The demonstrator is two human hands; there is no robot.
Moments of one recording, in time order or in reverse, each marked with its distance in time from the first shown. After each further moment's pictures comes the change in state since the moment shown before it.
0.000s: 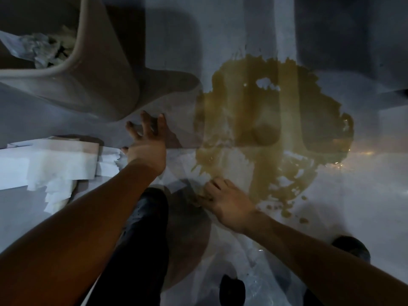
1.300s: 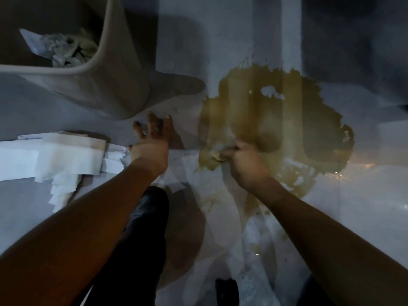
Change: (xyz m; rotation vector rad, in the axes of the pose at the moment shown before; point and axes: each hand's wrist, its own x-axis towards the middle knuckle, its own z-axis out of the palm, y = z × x) left_hand -0.004 -0.004 -0.001 -0.030 0.041 0.016; right_hand 0.042 0.075 -0.042 0.136 0.128 0.423
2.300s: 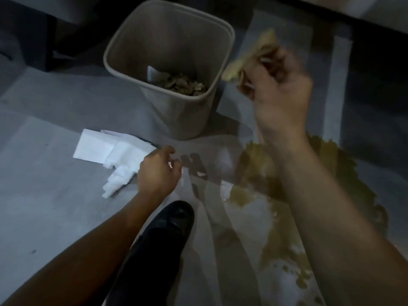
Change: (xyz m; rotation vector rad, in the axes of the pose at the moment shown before) left_hand -0.089 -0.050 -0.022 -0.661 0.640 -0.360; right_hand 0.098 -0.197 -0.169 1.172 0.553 -0.200
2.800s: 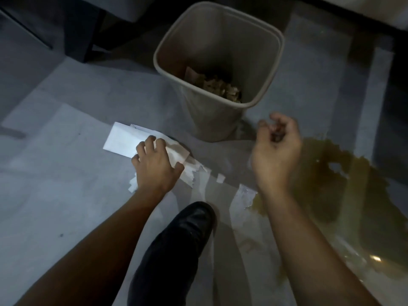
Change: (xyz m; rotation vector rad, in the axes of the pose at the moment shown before) left_hand 0.023 -0.069 -0.016 0.325 0.047 -0.107; right_hand -0.064 0.067 0.030 -0.415 0.227 0.126
